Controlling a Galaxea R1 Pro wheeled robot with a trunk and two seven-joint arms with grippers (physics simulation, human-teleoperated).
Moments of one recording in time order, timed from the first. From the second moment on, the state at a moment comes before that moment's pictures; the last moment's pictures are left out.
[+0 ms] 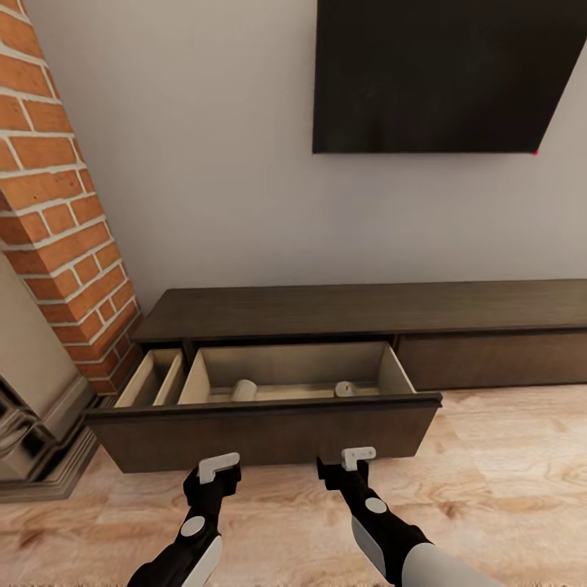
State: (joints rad) left arm -0.37 -0.01 -0.45 -0.78 0.44 -0.13 0.45; right arm -0.62 0.14 0.30 -0.25 -0.22 -0.28 -0.05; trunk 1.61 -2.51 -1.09
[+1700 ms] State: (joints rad) left arm -0.37 -0.01 -0.45 -0.78 0.44 -0.12 0.45; right arm -0.62 0.13 0.30 -0.26 -0.22 -0.35 -0.04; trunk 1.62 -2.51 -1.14
